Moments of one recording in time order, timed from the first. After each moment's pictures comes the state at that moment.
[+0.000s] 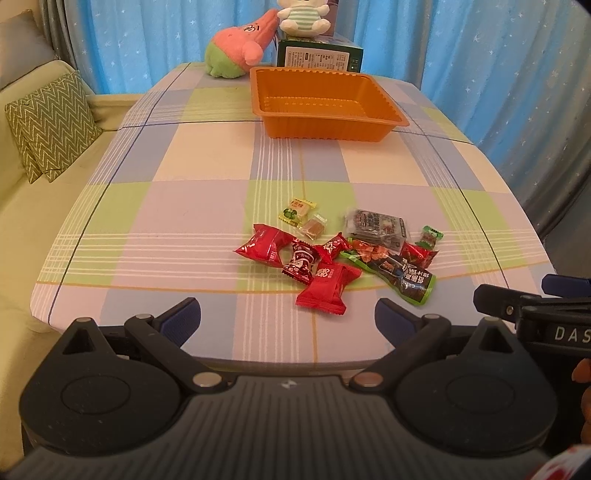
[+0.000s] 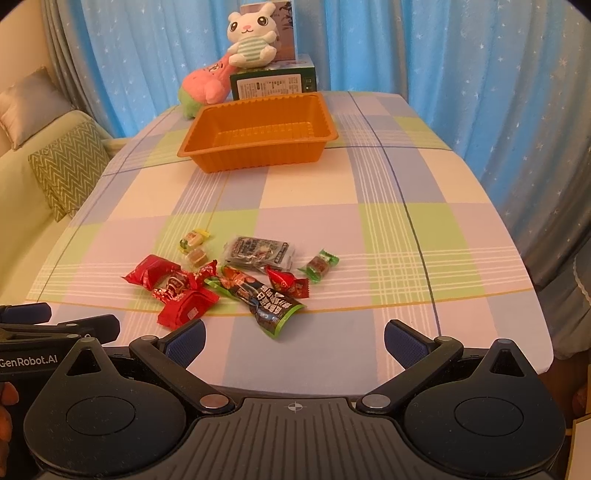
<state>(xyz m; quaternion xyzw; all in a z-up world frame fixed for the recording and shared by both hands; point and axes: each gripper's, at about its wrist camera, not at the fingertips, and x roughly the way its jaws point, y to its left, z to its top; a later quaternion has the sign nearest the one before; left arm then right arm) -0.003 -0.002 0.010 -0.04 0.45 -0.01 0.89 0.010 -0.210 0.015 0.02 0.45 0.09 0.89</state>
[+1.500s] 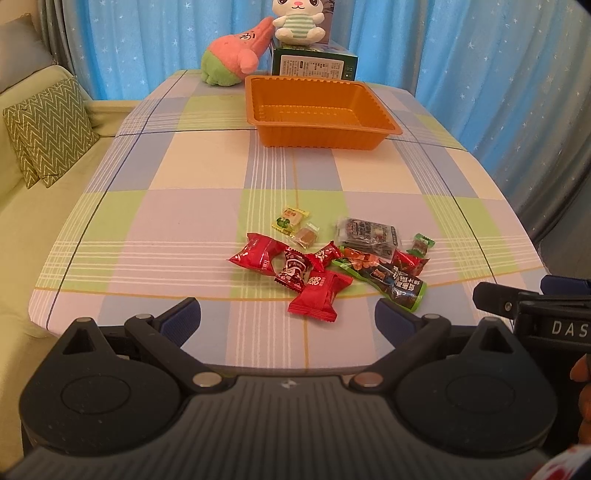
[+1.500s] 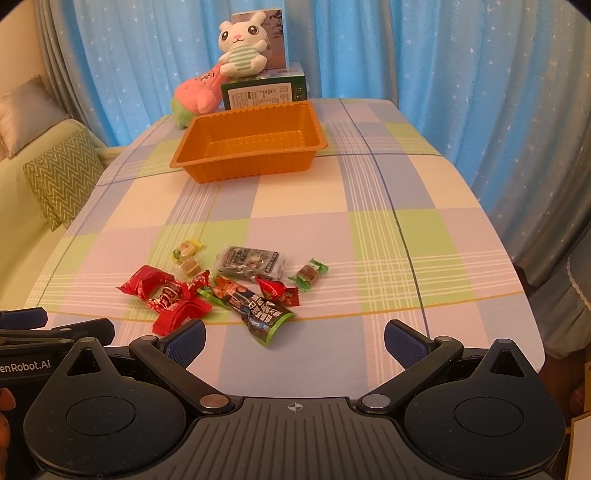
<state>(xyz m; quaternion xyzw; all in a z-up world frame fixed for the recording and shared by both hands) -0.004 -0.005 0.016 -0.04 0.44 -0.01 0.90 0.010 -0.217 0.021 0.03 0.44 0.08 0.90</state>
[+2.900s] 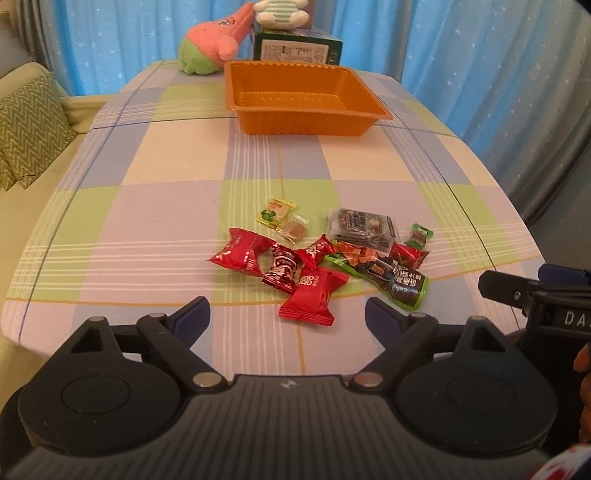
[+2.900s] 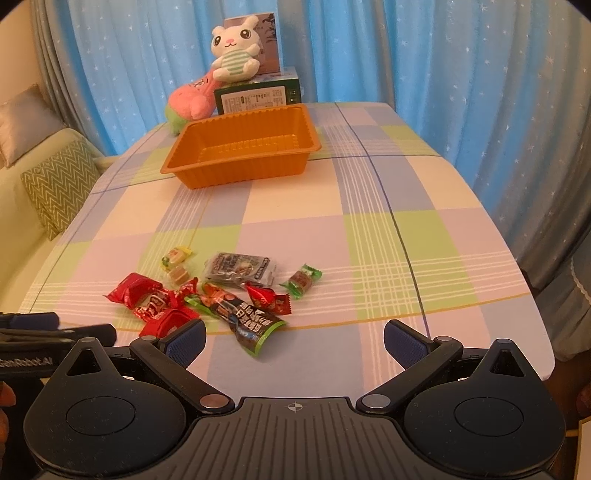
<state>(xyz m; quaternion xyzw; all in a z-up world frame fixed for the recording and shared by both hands) 0.021 -0.004 -0.013 -0.04 0.45 -0.05 0.89 0.020 -0.229 0.002 0.04 0.42 0.08 0.90</state>
